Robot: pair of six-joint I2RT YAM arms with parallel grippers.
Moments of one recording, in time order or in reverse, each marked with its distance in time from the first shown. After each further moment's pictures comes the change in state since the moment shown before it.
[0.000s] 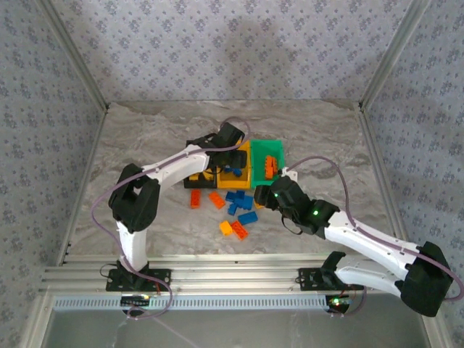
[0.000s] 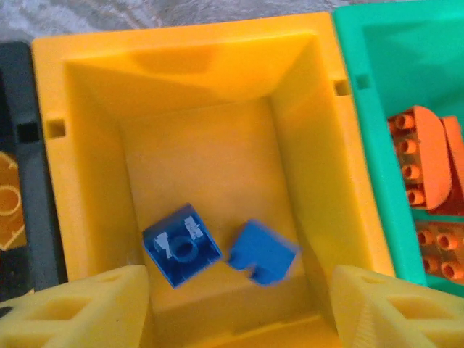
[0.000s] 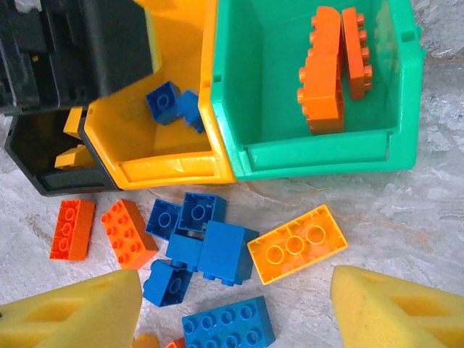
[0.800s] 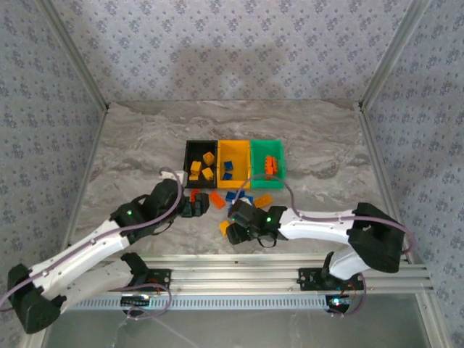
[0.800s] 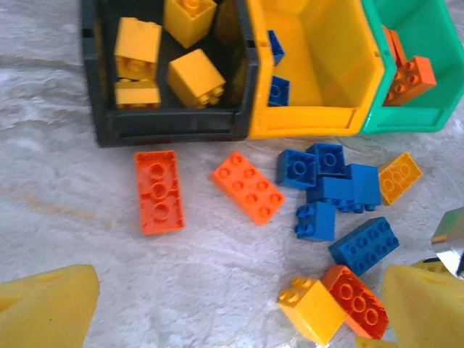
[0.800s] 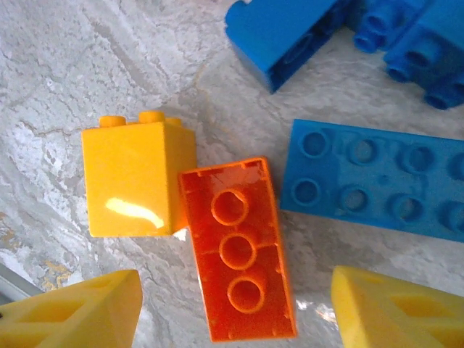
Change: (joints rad) left arm -0.113 -1.087 -0.824 -0.055 -0.109 -0.178; right arm 0.298 0.458 0.123 -0.055 -0.182 -0.163
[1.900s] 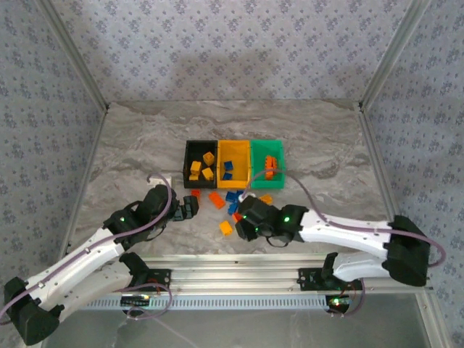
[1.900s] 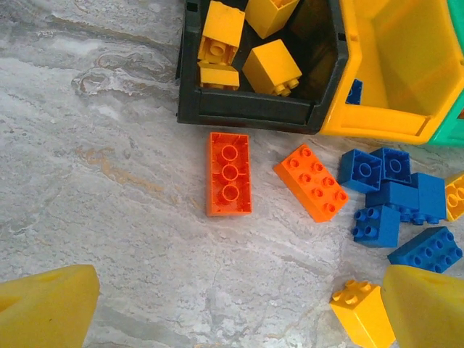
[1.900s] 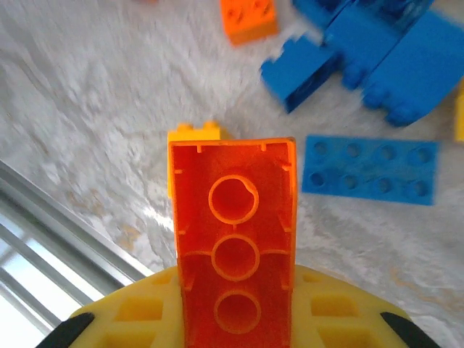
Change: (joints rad) left arm 0.059 -0.076 -0.076 -0.051 -0.047 -0.048; right arm -0.036 -0.266 0.012 -0.123 -0.014 -0.023
